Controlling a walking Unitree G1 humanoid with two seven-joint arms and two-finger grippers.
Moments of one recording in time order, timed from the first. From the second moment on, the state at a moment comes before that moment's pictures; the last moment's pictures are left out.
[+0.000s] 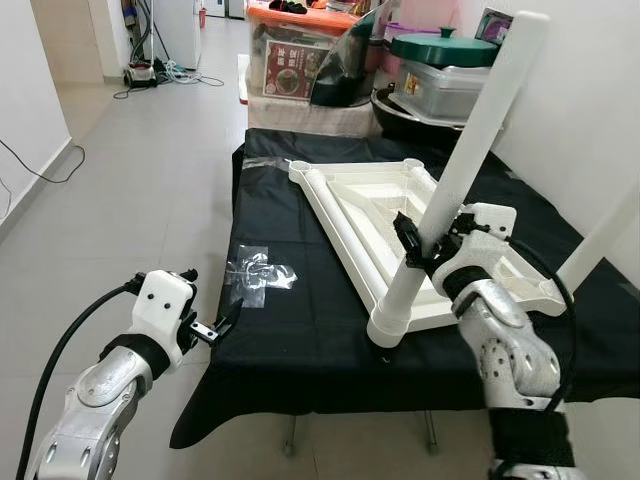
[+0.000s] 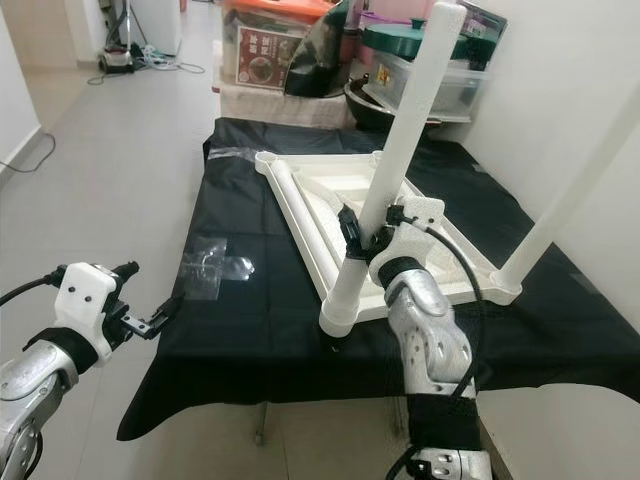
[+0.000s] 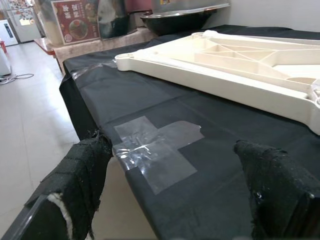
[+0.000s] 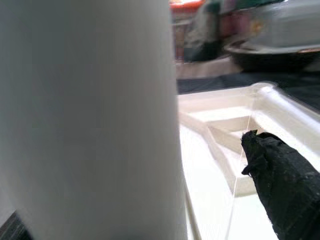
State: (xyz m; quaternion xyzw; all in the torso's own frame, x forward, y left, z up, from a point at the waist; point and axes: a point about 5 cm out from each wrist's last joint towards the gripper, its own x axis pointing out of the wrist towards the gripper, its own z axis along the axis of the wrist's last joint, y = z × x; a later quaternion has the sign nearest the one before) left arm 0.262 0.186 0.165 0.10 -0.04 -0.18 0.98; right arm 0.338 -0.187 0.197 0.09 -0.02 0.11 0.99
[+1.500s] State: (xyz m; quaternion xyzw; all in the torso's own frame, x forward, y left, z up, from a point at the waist) left arm 0.262 0.183 0.162 0.10 -0.04 -0.18 0.98; right arm 0.349 -0.178 0.169 0.13 0.03 -0.19 0.97
